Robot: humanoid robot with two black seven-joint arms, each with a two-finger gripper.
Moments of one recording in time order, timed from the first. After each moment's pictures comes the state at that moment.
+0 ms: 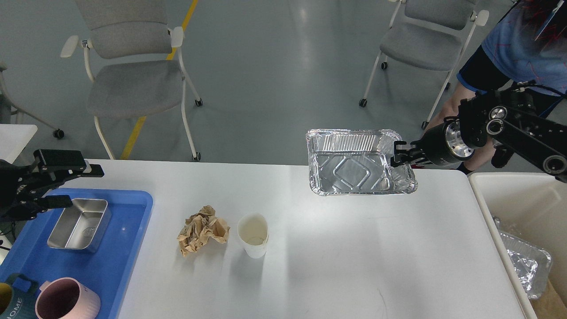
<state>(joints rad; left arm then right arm) -0.88 1.30 -0.36 -1.75 0.47 -0.50 0.32 1.11 -0.58 0.35 1.05 -1.04 0.79 -0.22</state>
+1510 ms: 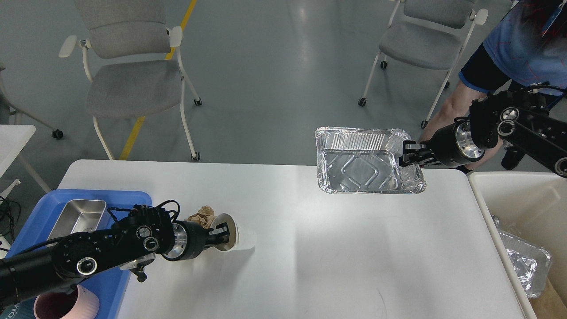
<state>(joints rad) -0.80 0.44 -0.13 -1.26 0.84 -0.18 0.38 1.09 -0.62 0.36 1.06 -1.04 0.79 -0.22</state>
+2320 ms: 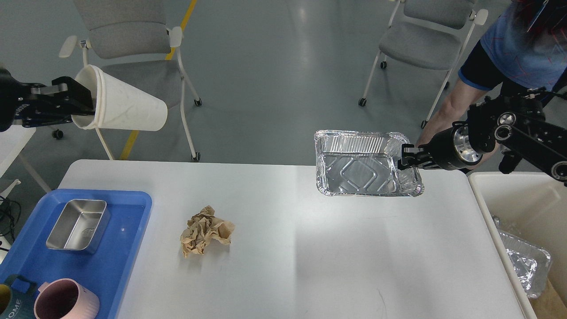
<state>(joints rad) -1.03 1.25 -0.73 -1.64 0.55 -0.84 0.38 1.07 -0.61 0.37 1.05 -1.04 0.77 -0.22</state>
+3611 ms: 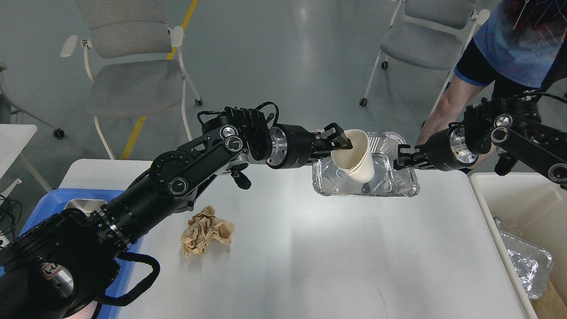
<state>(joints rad) -1.01 -0.11 -0.72 -0.96 1.04 -0.47 0.39 1.06 -0.61 0.37 1.07 -1.04 0.75 -0.22</state>
